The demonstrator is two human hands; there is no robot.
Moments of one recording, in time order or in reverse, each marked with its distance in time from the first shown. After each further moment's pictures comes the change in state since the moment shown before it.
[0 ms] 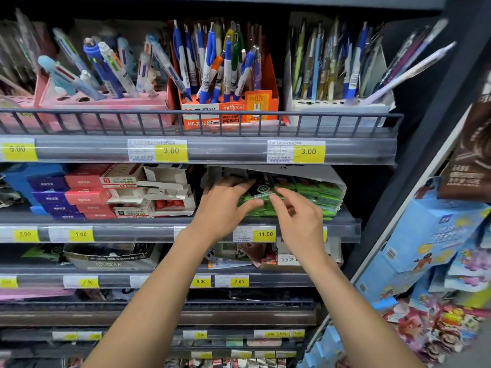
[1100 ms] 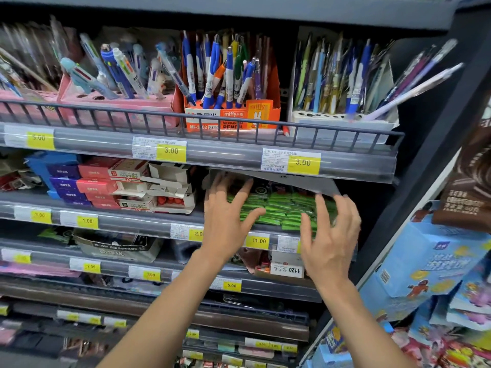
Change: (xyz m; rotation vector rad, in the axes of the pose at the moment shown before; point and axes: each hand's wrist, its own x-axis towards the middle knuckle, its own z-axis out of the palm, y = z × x) left_hand -0.016 0.022 0.044 -0.029 0.360 -0.103; right_hand -0.003 0.060 -0.040 -0.532 0.233 -0.296
